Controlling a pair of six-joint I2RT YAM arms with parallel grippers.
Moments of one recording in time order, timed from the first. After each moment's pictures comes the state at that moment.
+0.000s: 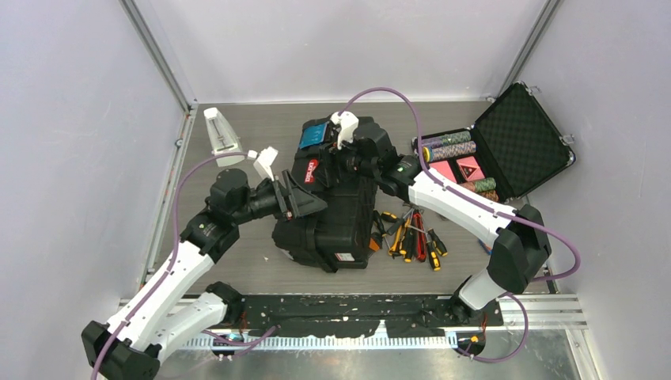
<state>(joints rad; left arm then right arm) -0.49 0.83 0.78 -0.21 0.56 -0.89 0.77 1.56 1.30 -0.18 -0.15 0.24</state>
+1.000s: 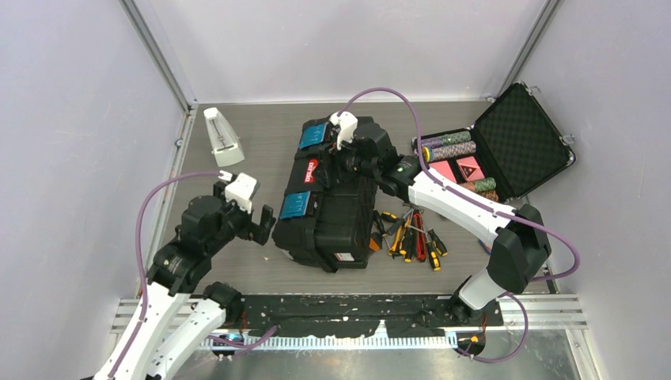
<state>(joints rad) -0.43 0.58 0.81 -0.70 0.04 0.03 0.77 1.56 1.30 -0.16 -0.17 0.21</state>
